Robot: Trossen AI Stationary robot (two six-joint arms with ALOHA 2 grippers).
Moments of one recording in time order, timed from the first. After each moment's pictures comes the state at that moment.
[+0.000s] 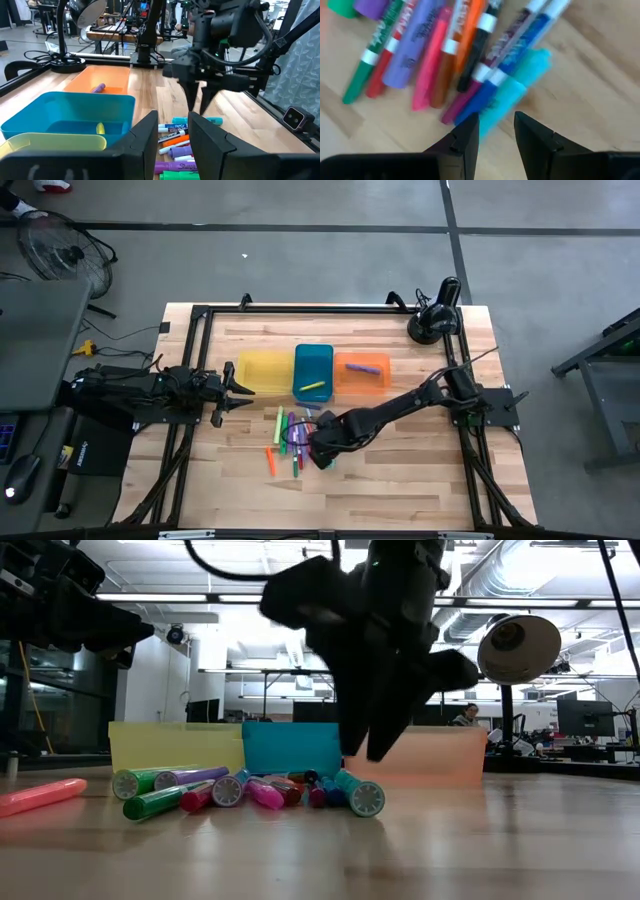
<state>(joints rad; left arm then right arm) -0.09 0.06 0.02 0.00 0.01 -0.08 0.31 2.13 1.62 -0.80 0.07 1.20</state>
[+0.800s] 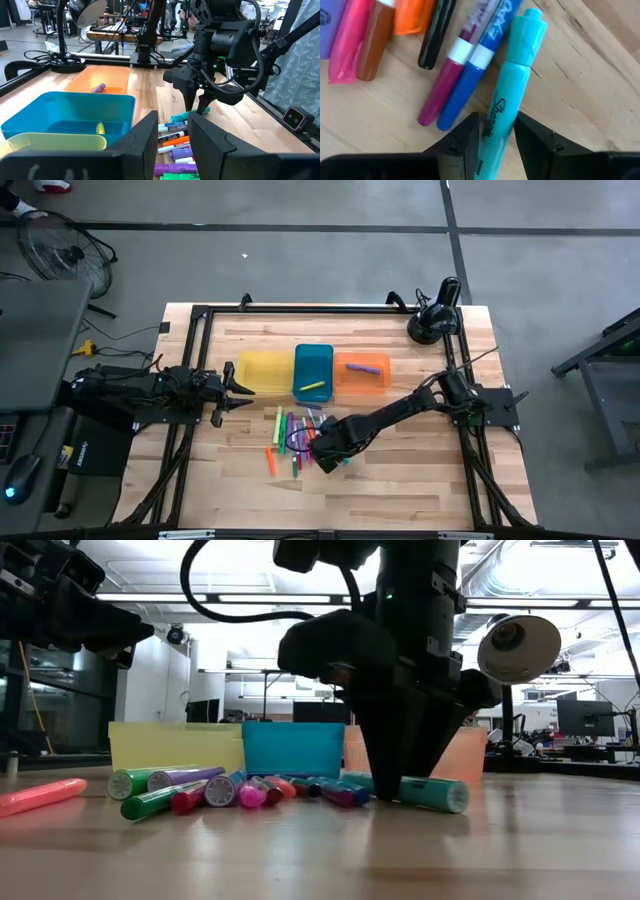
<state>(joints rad) -0.09 0.06 0.02 0.00 0.01 -0.08 0.33 2.18 1.62 -0.91 0.05 1.18</state>
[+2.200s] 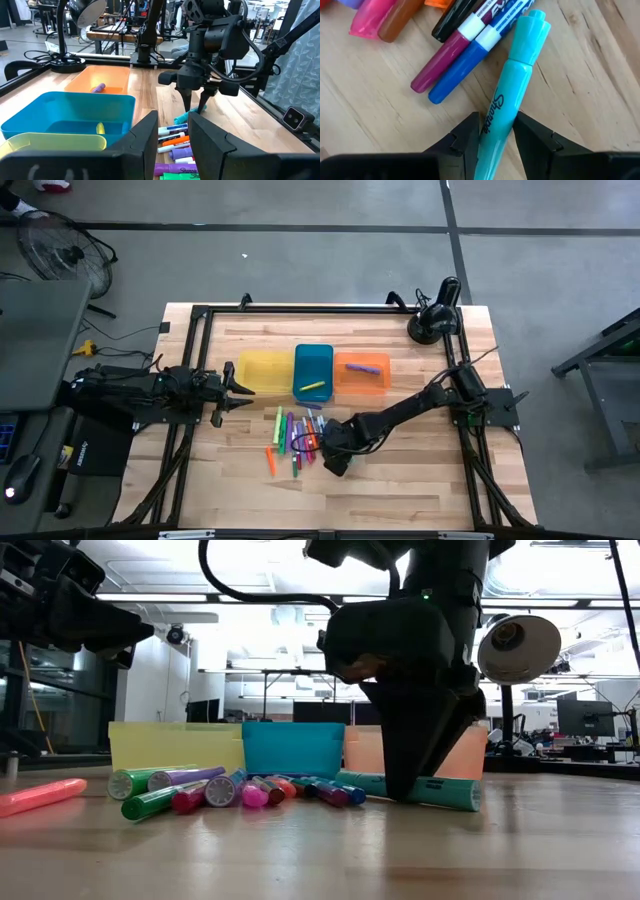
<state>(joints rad) -0.09 0.06 0.02 0.00 0.01 -0.08 0.34 2.12 1.42 -0.69 0.03 0.92</state>
